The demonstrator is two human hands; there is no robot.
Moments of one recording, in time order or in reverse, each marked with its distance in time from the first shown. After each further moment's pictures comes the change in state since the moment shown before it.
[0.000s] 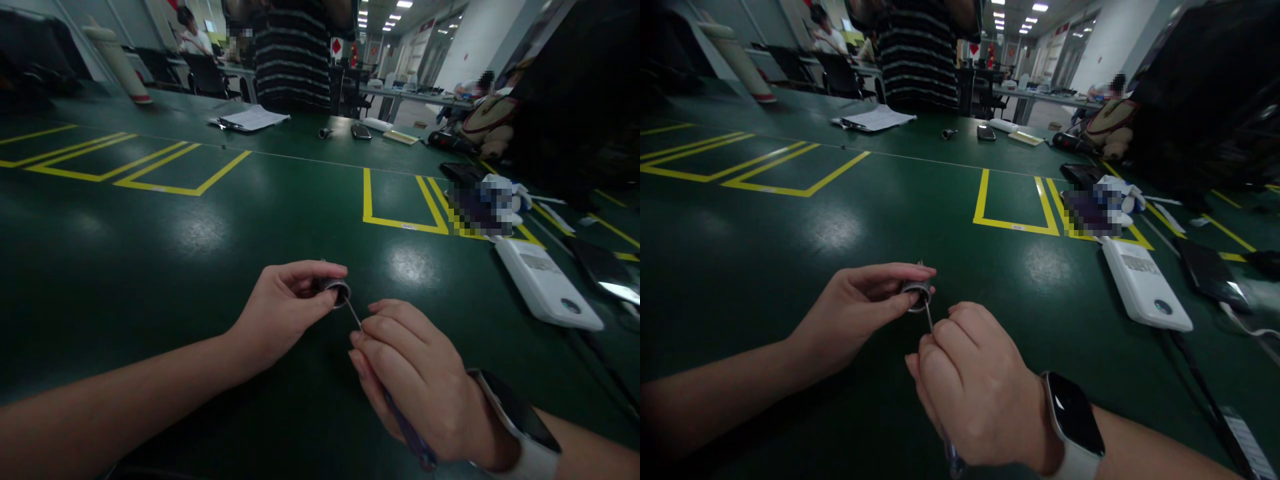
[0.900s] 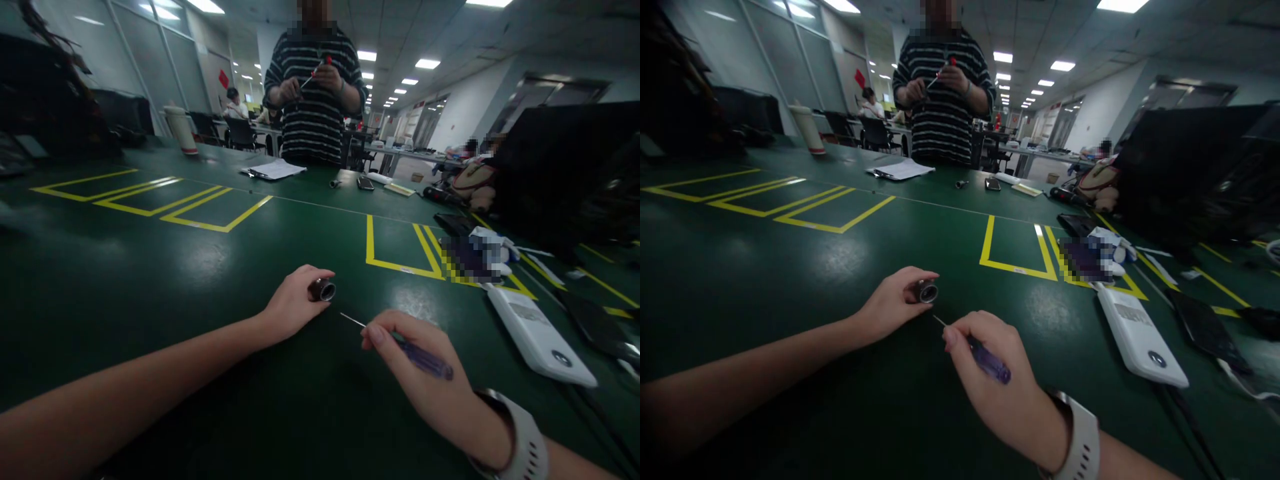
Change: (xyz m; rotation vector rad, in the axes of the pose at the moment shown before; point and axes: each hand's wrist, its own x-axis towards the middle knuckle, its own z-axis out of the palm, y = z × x) left_hand 0.050 -0.022 -0.035 0.556 -0.006 0.273; right_hand 0.024 0.013 -0.018 0.437 0.012 0.595
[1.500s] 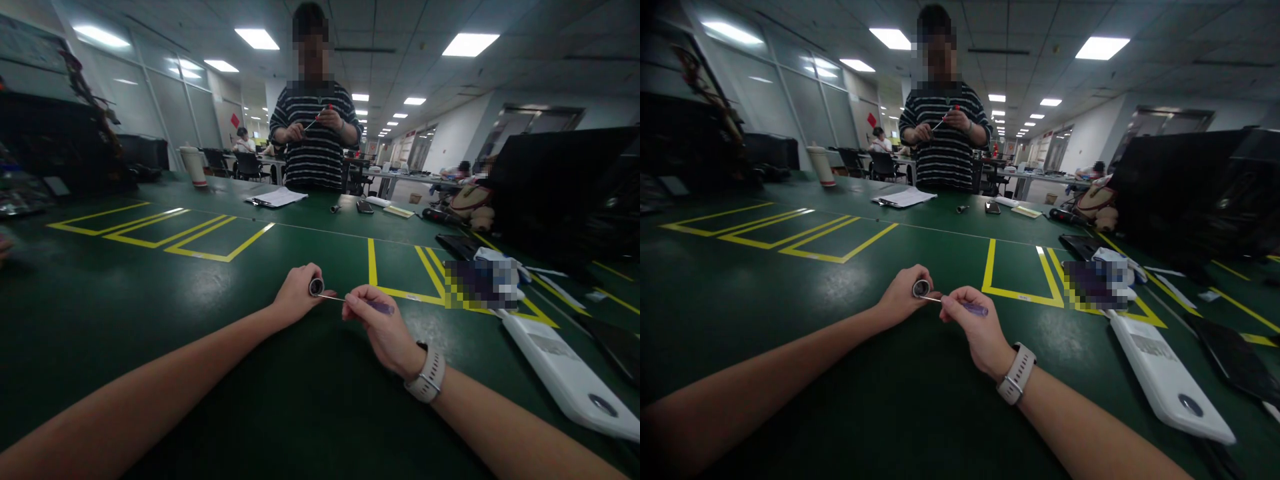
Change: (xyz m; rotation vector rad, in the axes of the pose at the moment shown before) left_hand 0.068 -0.033 -0.019 0.436 0.107 0.206; right_hand 0.082 0.059 0.035 0.805 0.034 0.145
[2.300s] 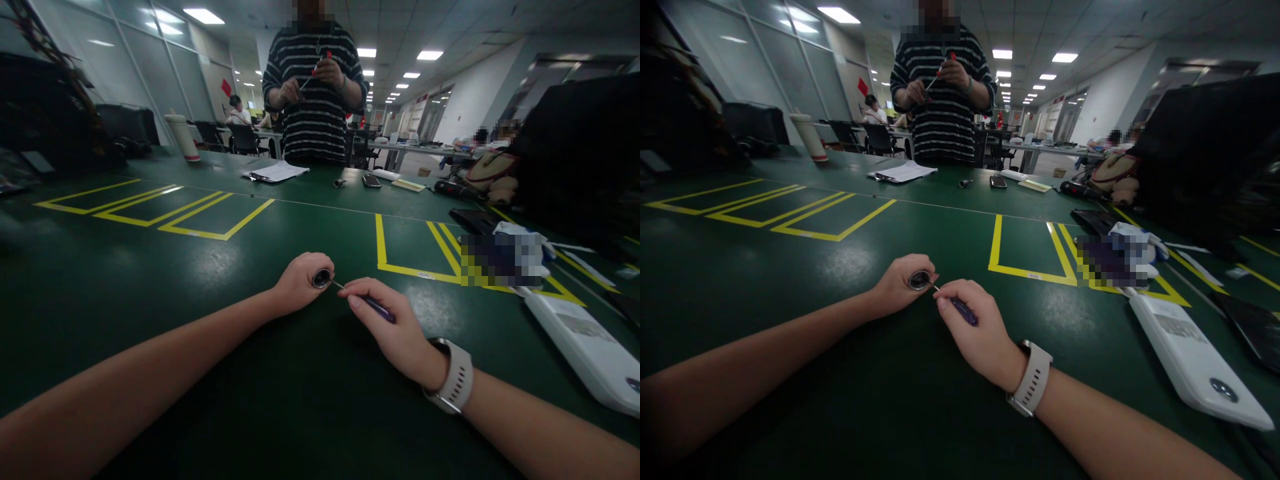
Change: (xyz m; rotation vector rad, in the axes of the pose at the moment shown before) left_hand -0.008 0.000 0.001 -0.028 -0.048 0.262; right_hand -0.016 -0.002 0.001 -0.589 -0.057 -0.234
